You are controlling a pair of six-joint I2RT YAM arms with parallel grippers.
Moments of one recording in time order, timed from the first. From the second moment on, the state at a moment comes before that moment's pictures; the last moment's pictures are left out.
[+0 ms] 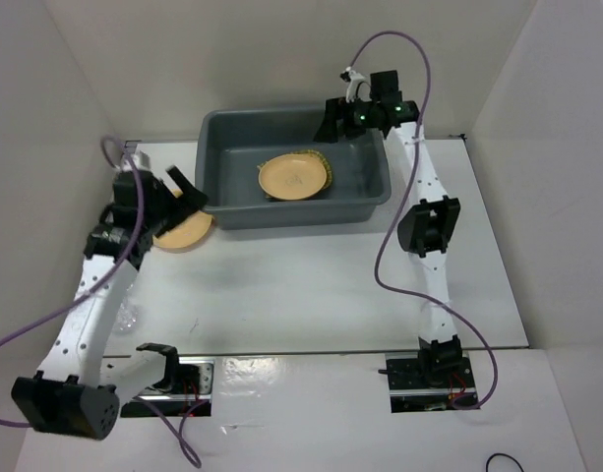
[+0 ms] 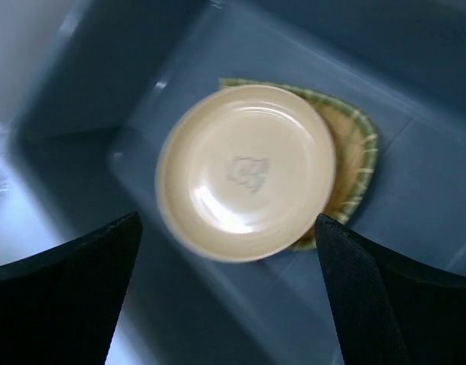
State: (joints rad) left arm -0.15 1.01 1.03 -0.61 -0.02 -0.68; right arm 0.20 2.55 2.78 -0.87 -0.66 0.00
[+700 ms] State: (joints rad) left arm 0.52 1.82 1.40 -0.62 0.35 -0.66; right arm 0.12 1.71 2.51 -0.97 -0.64 -0.19
